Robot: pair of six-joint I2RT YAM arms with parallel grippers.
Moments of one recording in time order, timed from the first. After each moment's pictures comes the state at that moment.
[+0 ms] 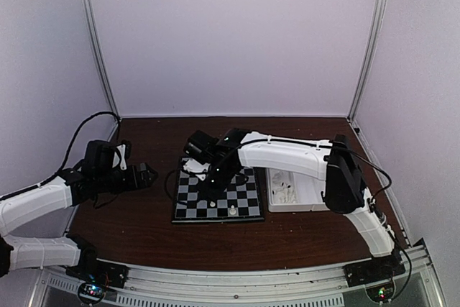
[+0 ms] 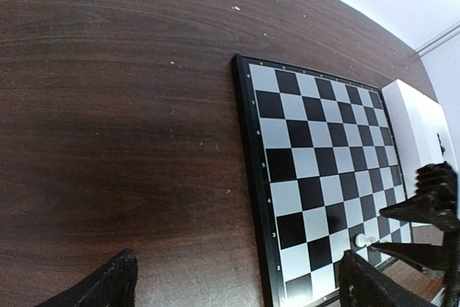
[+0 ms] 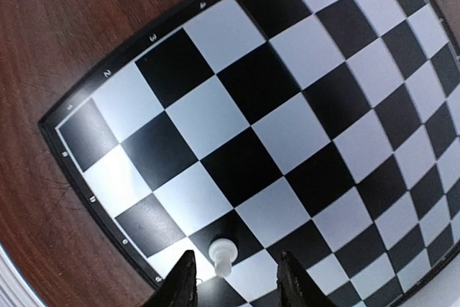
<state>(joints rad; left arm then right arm) -0.40 0.98 0.52 -0.22 0.08 -0.52 1.06 2.39 2.17 -0.99 0.05 0.03</state>
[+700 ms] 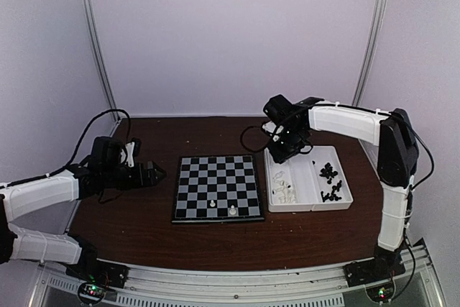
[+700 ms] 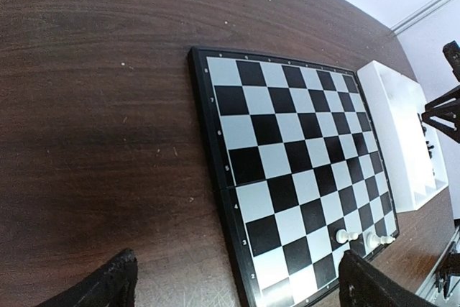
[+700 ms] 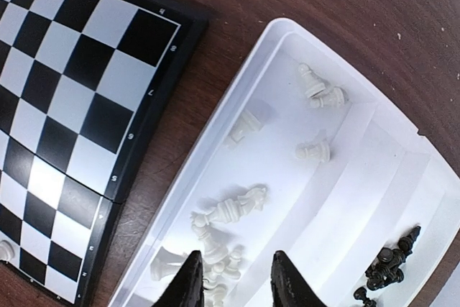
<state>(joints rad) -0.40 1.10 0.55 -0.13 0.21 -0.48 0.65 1.99 1.68 -0.91 0.15 0.09</state>
